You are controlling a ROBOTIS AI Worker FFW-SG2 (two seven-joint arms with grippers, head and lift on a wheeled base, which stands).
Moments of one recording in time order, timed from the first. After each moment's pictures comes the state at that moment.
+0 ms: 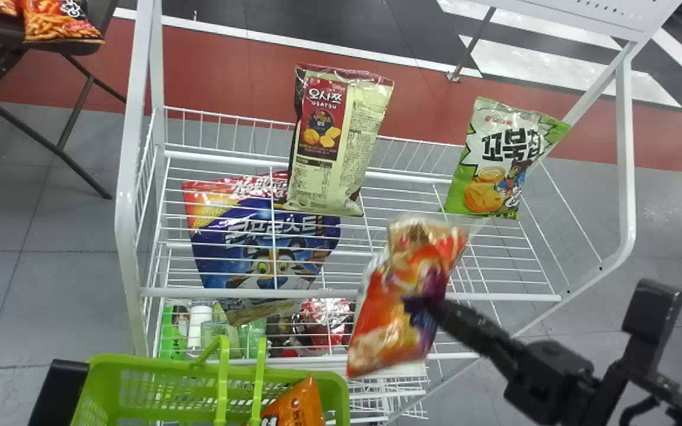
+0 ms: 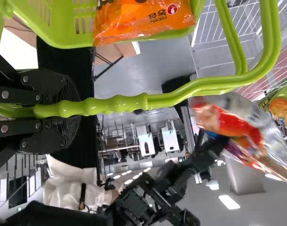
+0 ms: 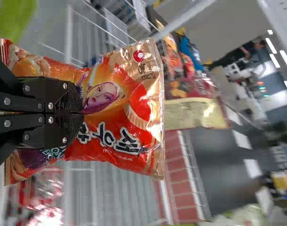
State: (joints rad) left arm 0.44 0.12 -0.07 -2.21 0.63 1.57 -0.78; right arm 0.74 0.00 -0.66 -2.60 -0.55 1.12 0.62
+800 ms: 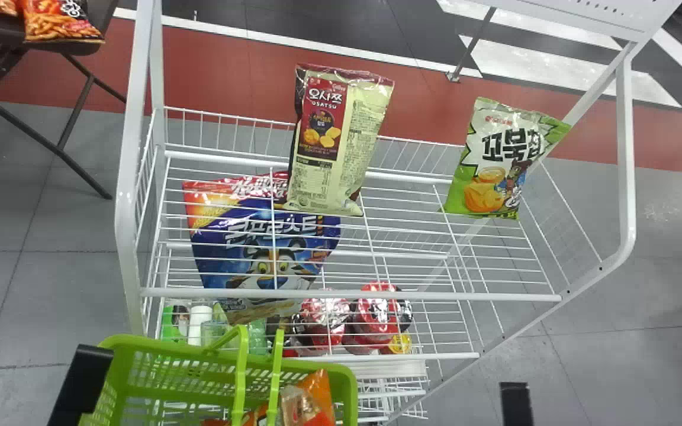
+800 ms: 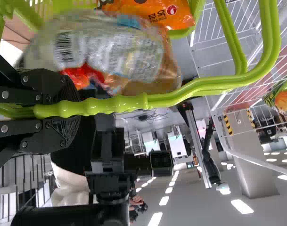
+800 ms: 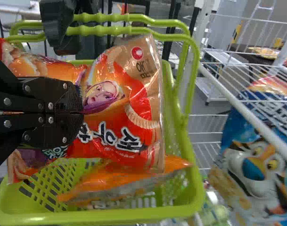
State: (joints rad) left arm 0.41 0.12 -0.11 -2.24 0.63 1.57 -0.73; right arm 0.76 0.00 -0.49 -2.42 -0.60 1.54 0.76
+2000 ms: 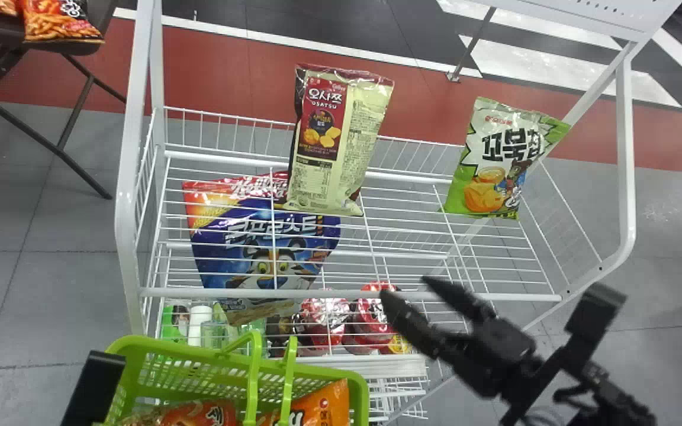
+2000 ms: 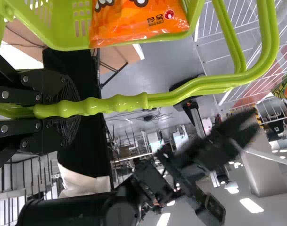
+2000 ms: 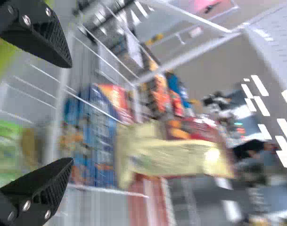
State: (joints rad) left arm 0.43 0.13 -0.14 -2.27 0.63 1.57 -0.72; right arm 0.68 0.00 -0.45 -2.35 -0.38 0.49 0.67
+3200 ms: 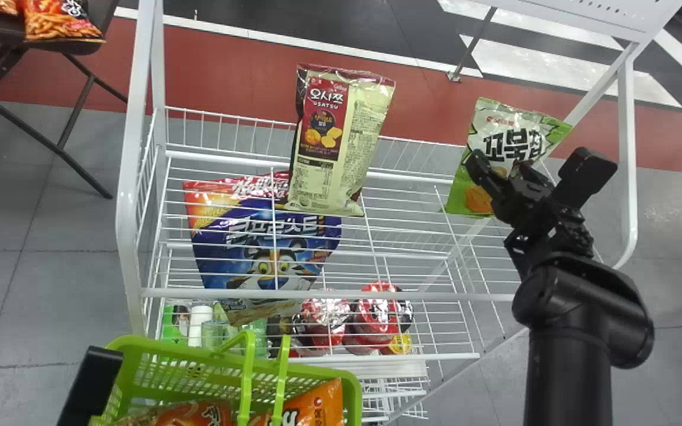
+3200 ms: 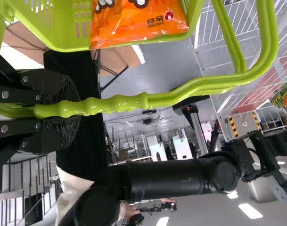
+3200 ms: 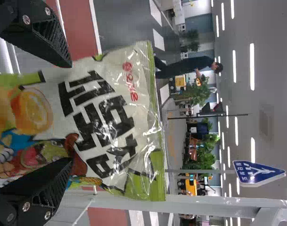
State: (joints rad) left arm 0.40 0.13 -0.13 -2.24 0.62 1.57 -0.72; right arm -0.10 -0.10 -0.54 -1.60 -0.05 0.35 0.29
